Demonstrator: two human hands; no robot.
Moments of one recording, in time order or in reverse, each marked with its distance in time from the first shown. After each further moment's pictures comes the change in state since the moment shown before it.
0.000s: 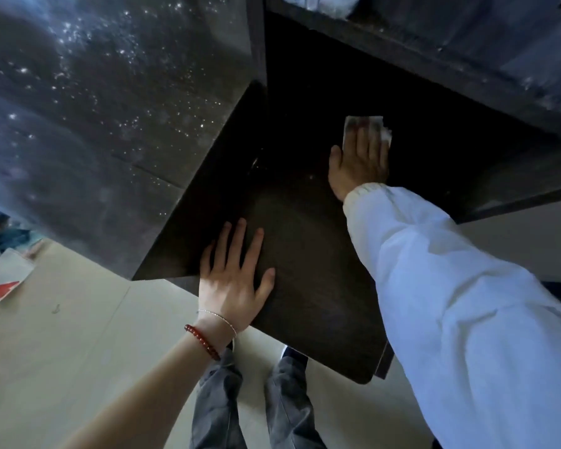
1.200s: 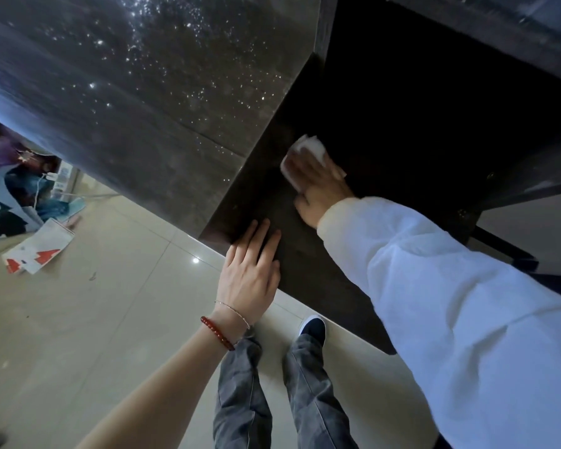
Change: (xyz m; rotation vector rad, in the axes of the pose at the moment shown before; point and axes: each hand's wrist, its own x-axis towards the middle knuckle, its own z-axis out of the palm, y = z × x) left_hand -0.037 -0.028 -0.010 -0.112 0.043 0.103; right_hand -0.075 -0.074 0.003 -0.155 -0.267 -0.644
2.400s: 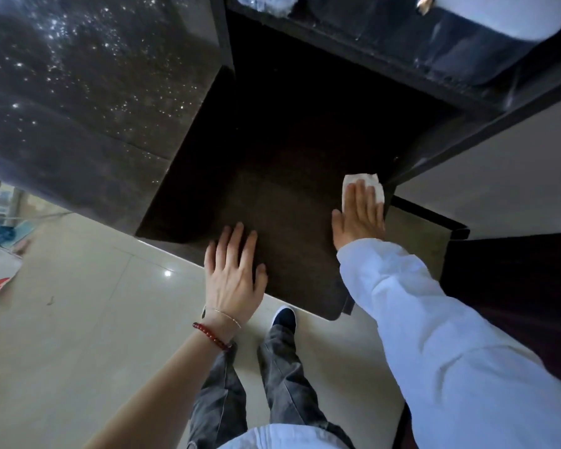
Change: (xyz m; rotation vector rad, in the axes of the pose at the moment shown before) left_hand -0.007 0.060 -0.004 -0.043 -0.073 -0.093; right_hand -0.131 0.068 0.048 0.222 0.103 0.700
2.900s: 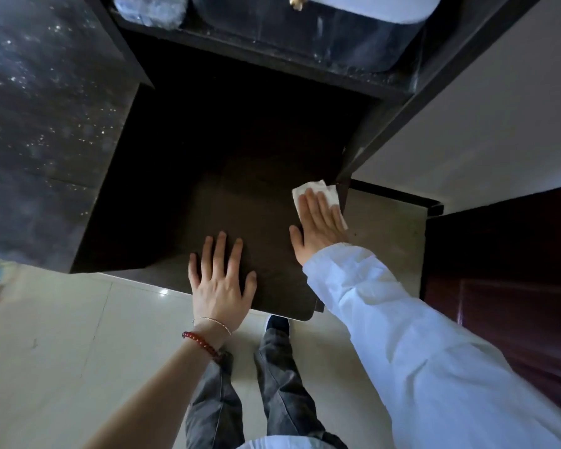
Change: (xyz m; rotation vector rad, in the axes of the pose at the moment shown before) left_hand 0.010 0.021 0.026 0.082 -0.094 0.043; right_hand -0.019 0.009 0.002 0.033 0.000 -0.104
